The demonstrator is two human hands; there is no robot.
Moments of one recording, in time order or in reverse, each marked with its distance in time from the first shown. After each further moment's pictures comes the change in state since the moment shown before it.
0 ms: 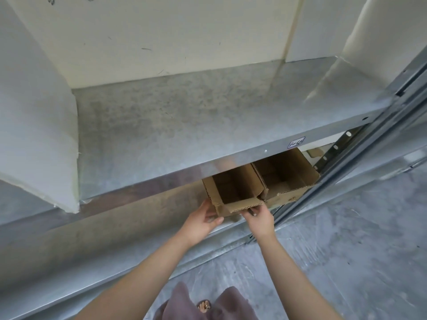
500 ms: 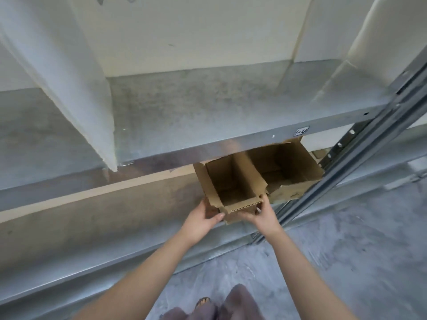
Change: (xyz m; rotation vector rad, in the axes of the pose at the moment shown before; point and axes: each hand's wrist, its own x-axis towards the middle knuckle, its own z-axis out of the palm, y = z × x) left_hand -0.042 -0.007 -0.002 0.012 0.127 -0.039; right_hand -0.028 -0.003 -0.017 0.050 -0.280 -0.145
